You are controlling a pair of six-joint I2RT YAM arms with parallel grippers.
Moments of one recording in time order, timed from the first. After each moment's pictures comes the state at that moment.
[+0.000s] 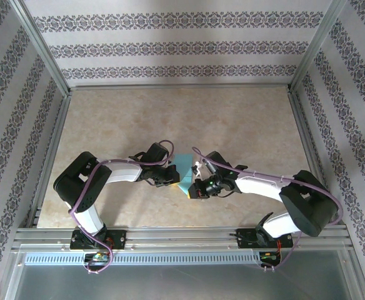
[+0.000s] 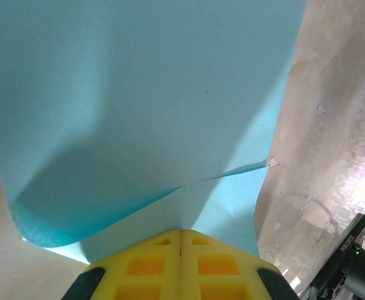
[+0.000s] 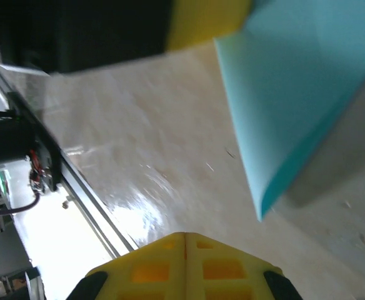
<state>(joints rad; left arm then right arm) -0.62 1.73 0.77 -0.04 0.50 -0.83 0.71 1.44 0.60 -0.20 -0.67 0.63</state>
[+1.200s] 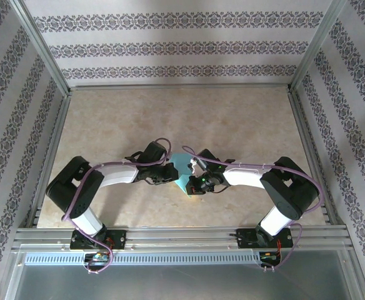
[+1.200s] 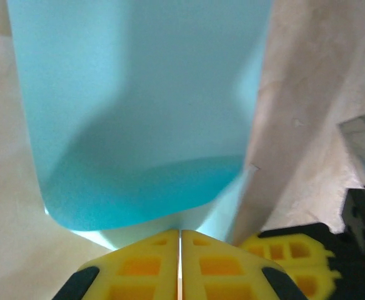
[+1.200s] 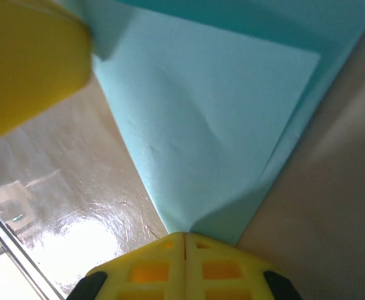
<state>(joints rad) -0.62 1.63 0.74 -0.05 0.44 -0.83 0.72 1.62 0.71 -0.25 -0.50 0.59</state>
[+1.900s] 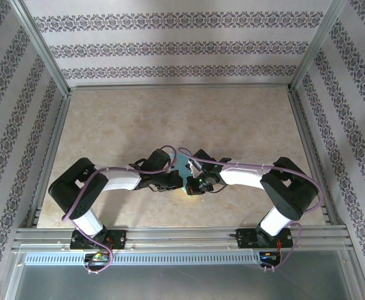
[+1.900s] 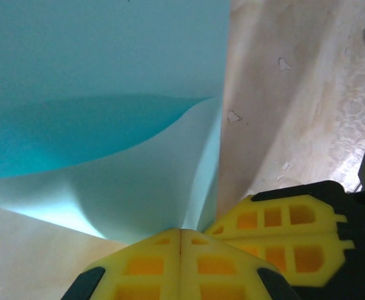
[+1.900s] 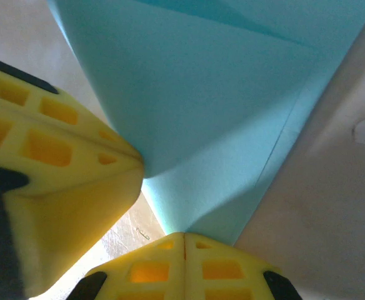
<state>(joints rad) -0.71 1.67 0.68 0.08 0.48 -0.87 0.77 1.63 0.77 -0.36 -0.38 0.59</state>
